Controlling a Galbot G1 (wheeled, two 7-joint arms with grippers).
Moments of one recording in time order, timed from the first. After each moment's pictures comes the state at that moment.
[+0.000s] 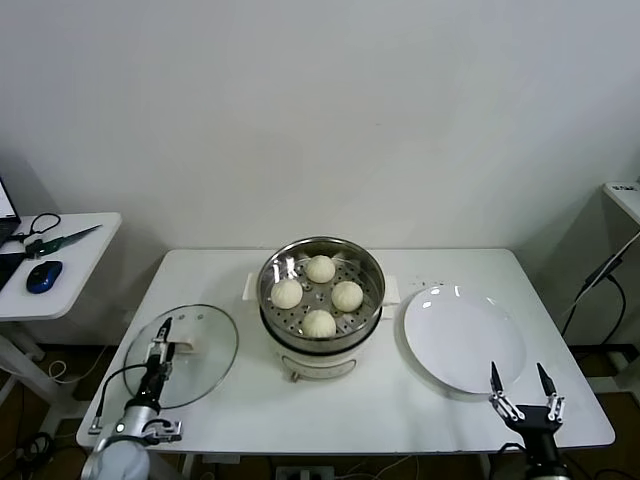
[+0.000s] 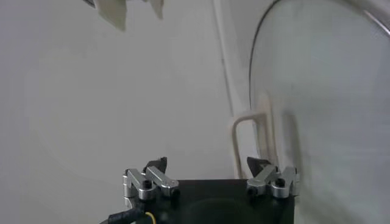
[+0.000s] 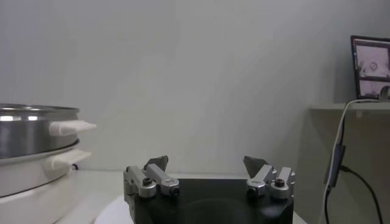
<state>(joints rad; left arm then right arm) 1.27 -1.23 -0.60 -1.33 1.42 -0.04 -0.41 -1.70 1.32 0.74 1.80 0.29 0.41 -0.04</state>
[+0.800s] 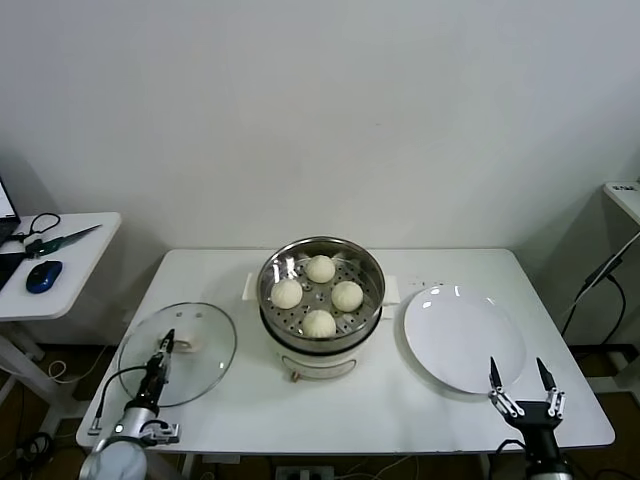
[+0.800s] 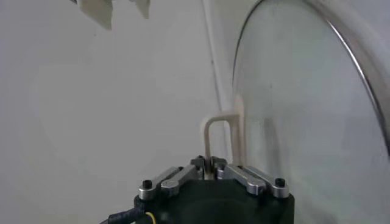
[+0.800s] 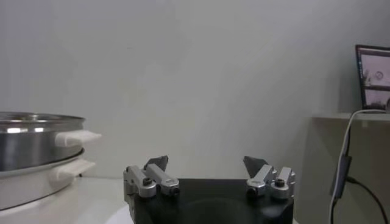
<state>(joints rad) 1.25 -1.22 -0.61 -1.29 1.40 -0.07 -0.42 -1.70 1.32 0.74 1.84 0.28 0.40 -0.05</state>
